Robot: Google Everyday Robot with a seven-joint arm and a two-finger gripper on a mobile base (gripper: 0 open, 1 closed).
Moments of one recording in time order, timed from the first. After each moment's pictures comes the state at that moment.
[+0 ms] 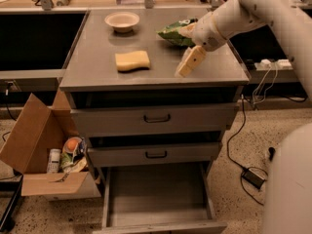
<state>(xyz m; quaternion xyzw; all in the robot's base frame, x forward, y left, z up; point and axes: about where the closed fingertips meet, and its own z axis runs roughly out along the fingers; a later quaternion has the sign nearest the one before) 0.695 -0.098 0.891 -0.63 0.67 0.16 0.36</state>
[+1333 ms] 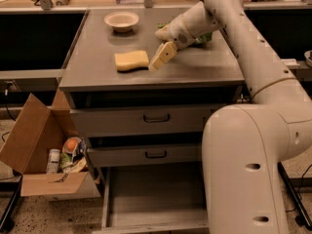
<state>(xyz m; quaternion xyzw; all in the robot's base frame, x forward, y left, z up) 0.762 -0.027 0.864 -0.60 0.68 0.24 0.35</state>
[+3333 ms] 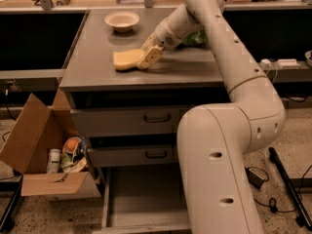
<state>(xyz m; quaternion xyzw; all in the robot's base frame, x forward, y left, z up) 0.776 0.011 0.840 -0.64 0.66 0.23 0.31</state>
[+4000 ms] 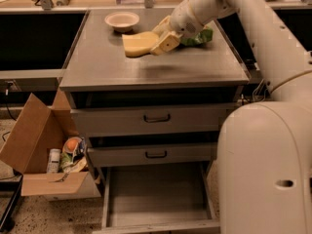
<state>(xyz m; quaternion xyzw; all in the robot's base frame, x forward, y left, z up) 0.731 -0.027 0.913 -0.66 0.63 0.20 0.36</state>
